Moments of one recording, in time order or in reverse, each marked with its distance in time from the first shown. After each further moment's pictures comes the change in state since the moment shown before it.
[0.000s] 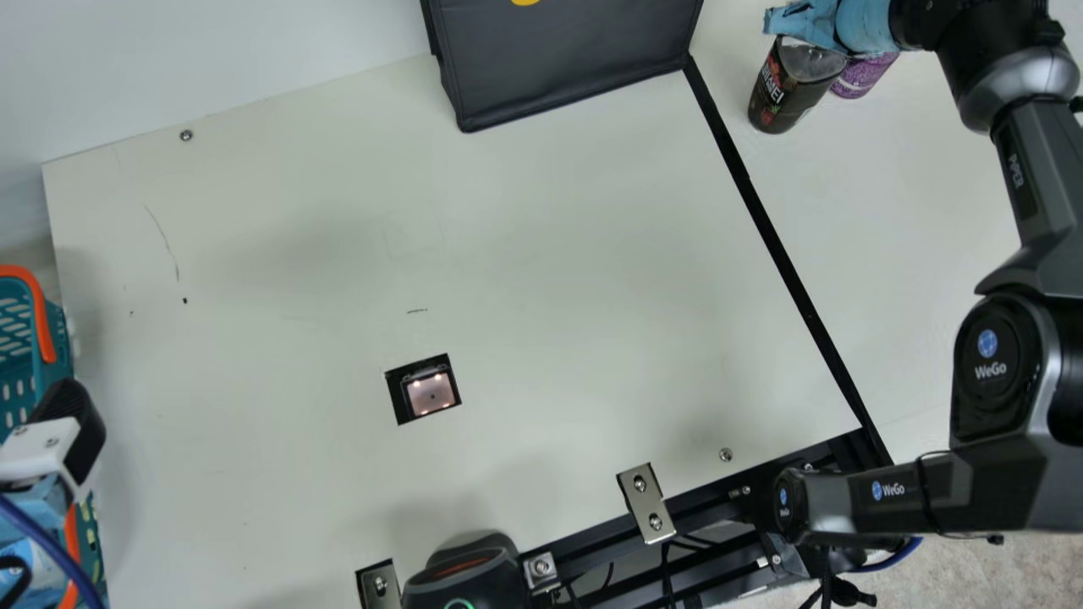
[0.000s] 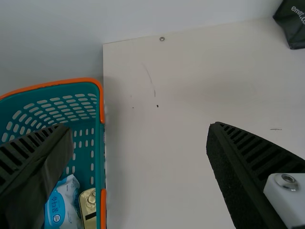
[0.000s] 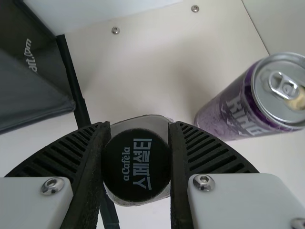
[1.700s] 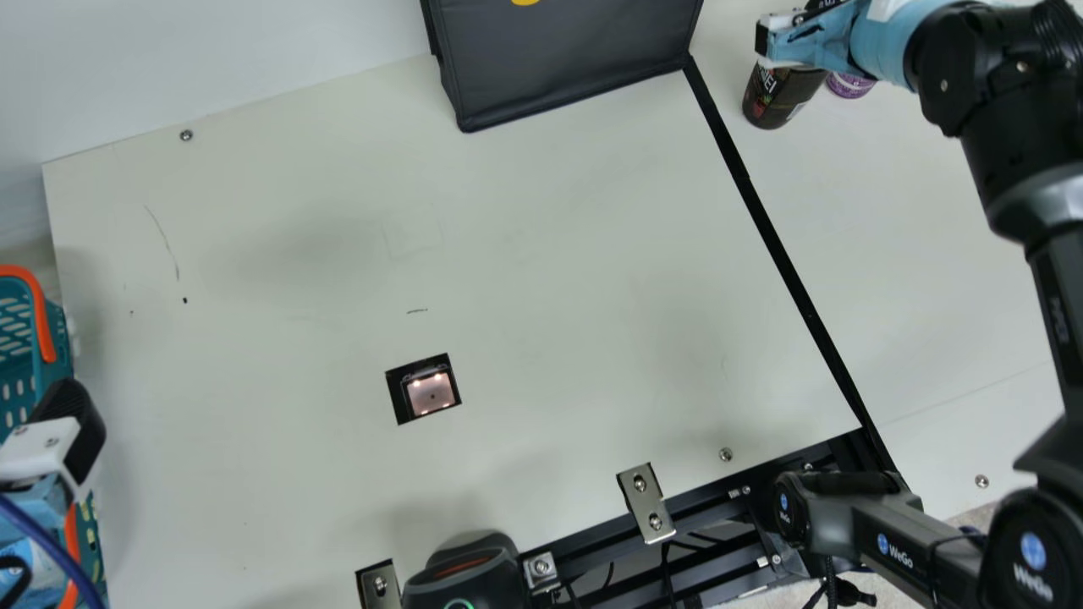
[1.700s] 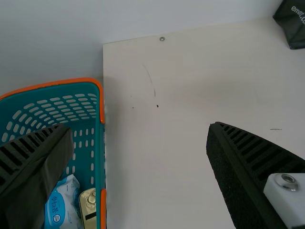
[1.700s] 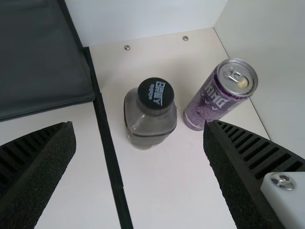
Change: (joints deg) left arm 0.0 0.0 0.0 0.0 0.0 0.0; right arm 5.0 -20.9 12.1 -8.6 0.2 5.6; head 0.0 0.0
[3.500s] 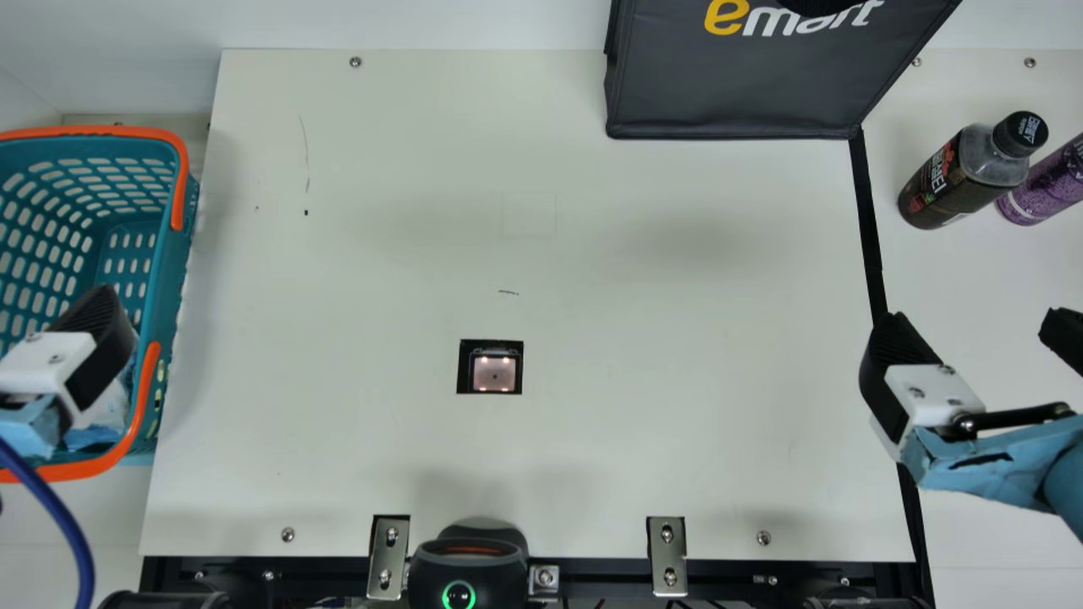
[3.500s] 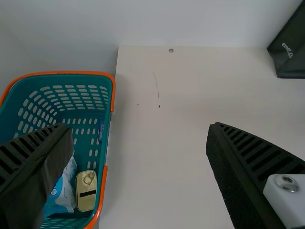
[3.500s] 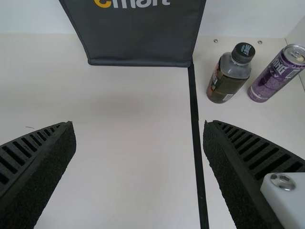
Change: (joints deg) left arm 6.4 -5.3 -9.2 -4.0 12.2 -2.7; right arm 19.5 -34.8 -1.6 5.9 33.3 0.8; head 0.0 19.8
